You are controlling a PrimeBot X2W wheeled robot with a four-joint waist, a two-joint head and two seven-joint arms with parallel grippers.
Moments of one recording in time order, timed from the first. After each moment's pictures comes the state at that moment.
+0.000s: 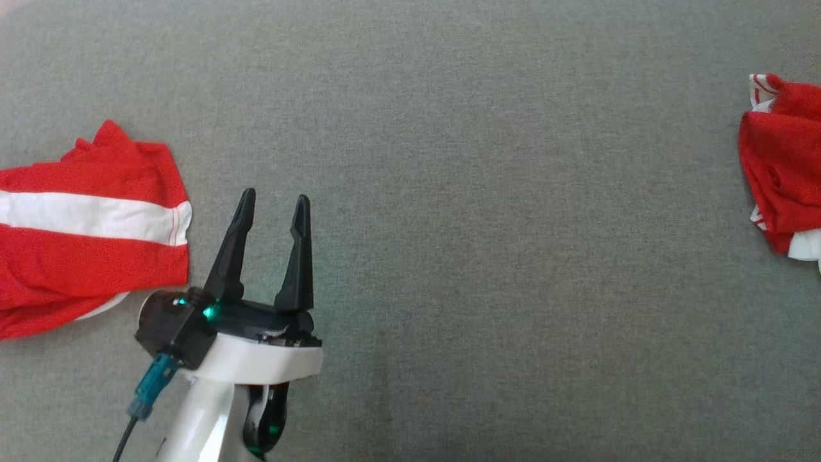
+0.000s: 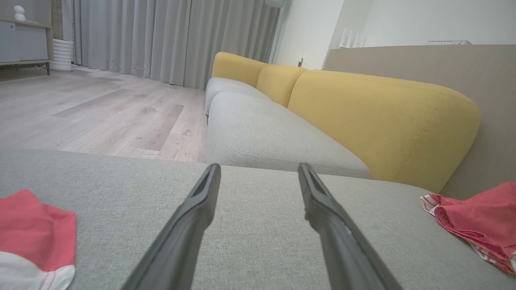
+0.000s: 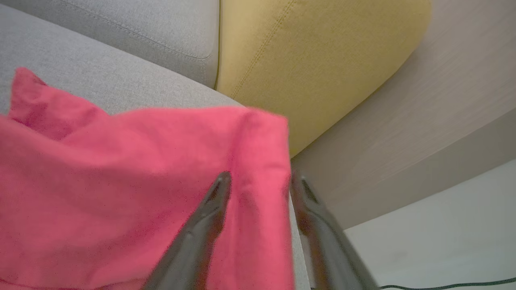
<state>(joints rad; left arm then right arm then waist) -0.18 0.05 -0.24 0.10 -0.30 -0.13 -0.26 -0.65 -0.63 -0.18 0.99 -0.21 0.12 -0.18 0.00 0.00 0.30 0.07</state>
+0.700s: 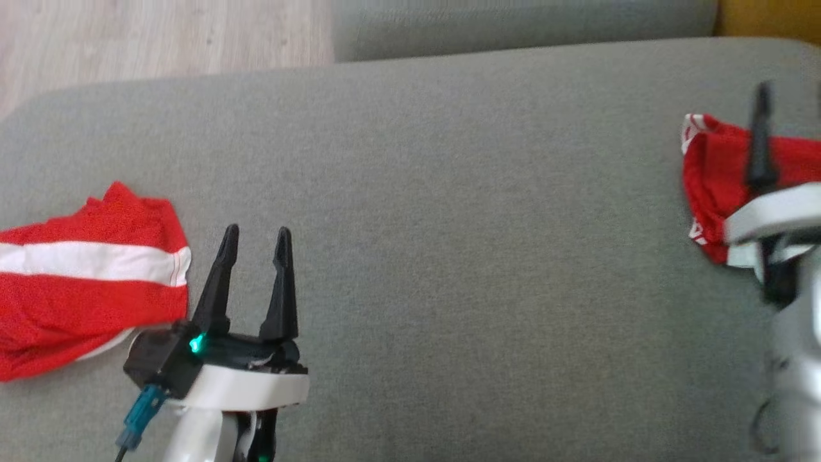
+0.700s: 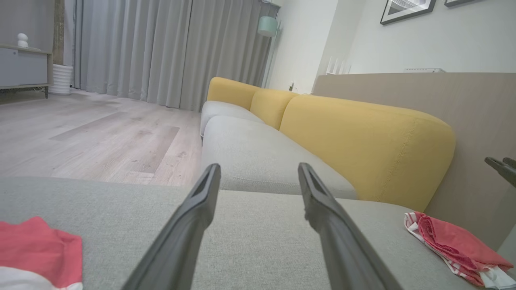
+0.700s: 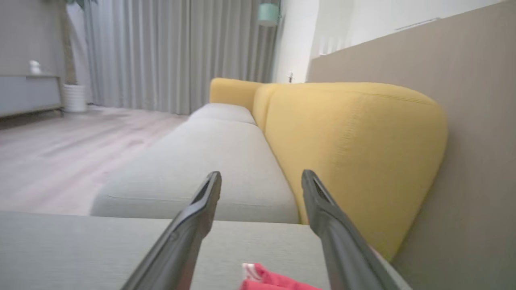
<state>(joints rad) -0.10 0.05 -0.20 0.10 -0.31 -0.13 -0.26 -0.54 -0.23 -0.17 0.56 -0.03 0.12 -0.25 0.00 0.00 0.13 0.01</state>
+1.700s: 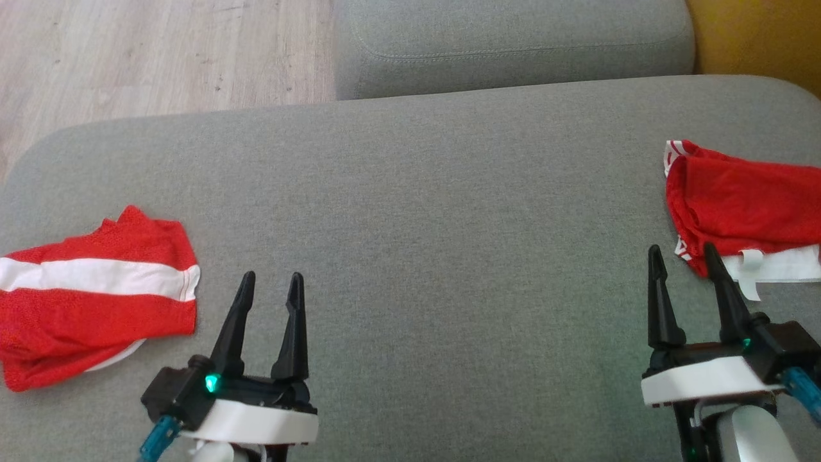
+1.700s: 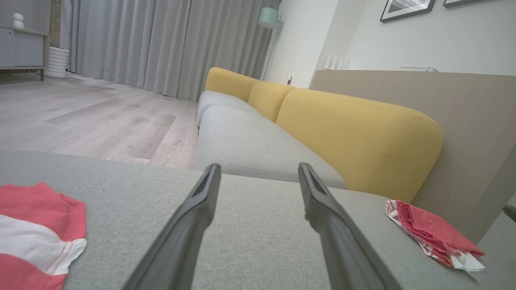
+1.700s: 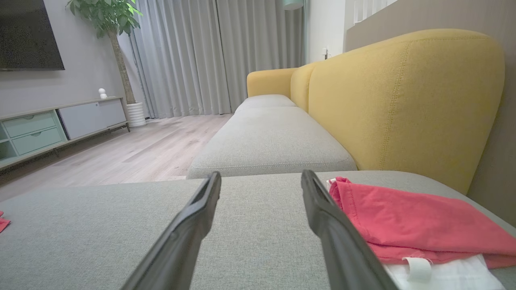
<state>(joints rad) -0.01 0.05 -0.23 0.13 -0.35 -0.13 -0.26 -0.01 -0.05 -0.03 0.15 0.10 0.12 -0.25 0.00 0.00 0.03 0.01</state>
